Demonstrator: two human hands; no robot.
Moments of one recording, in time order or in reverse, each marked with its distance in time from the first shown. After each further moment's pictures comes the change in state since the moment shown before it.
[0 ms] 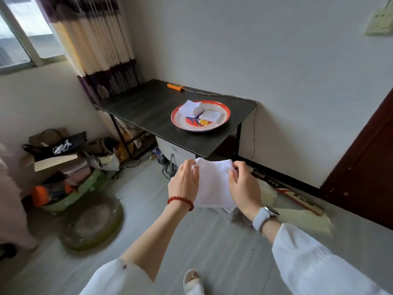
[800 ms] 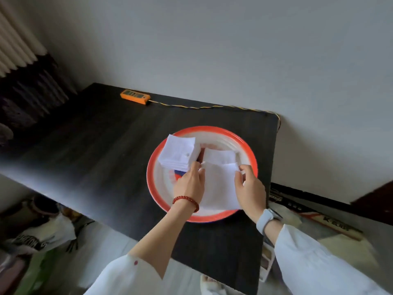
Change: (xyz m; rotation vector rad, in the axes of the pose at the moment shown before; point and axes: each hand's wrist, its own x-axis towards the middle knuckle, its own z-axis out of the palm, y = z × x) left_hand 0.582 -0.076 0.176 0.087 -0.386 0.141; right_hand 0.497 0.075 0.286 -0.114 0.135 0.314
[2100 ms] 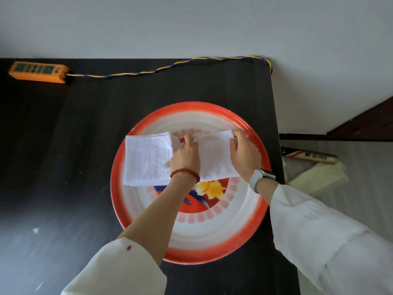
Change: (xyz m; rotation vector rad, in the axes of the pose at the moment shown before) left_hand 0.191 -0.023 0.092 0.127 -0.306 0.128; right_hand 0.142 0.068 0.109 -0.267 0.006 0.217
